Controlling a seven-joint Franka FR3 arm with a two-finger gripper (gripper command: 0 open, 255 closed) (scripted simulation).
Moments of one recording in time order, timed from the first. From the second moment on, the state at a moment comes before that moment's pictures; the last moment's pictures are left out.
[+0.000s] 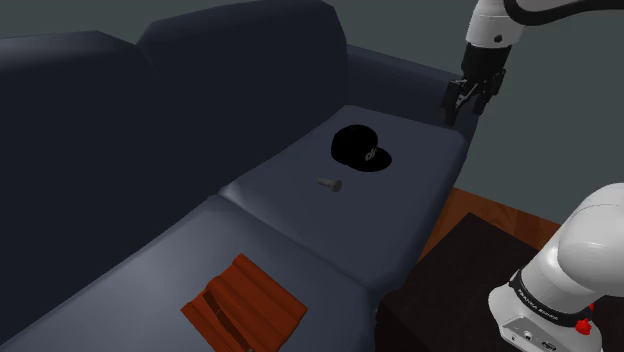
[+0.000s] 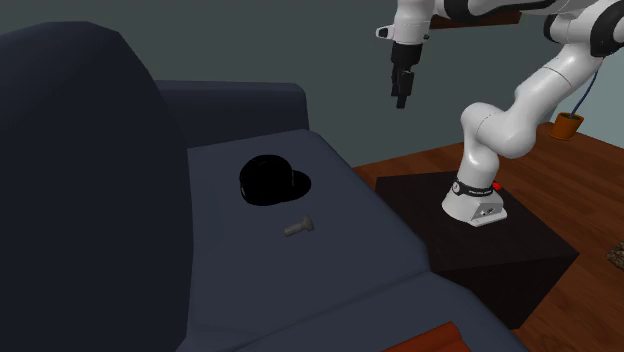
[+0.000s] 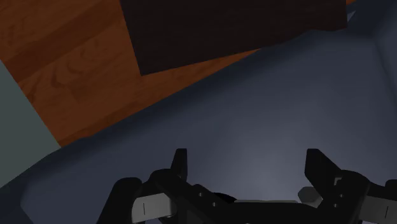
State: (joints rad) arm -0.02 -0.76 -0.07 -2.37 -0.08 1.61 0.15
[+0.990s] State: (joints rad) arm 0.05 -0.29 -0.01 -2.25 -0.10 1.90 0.11
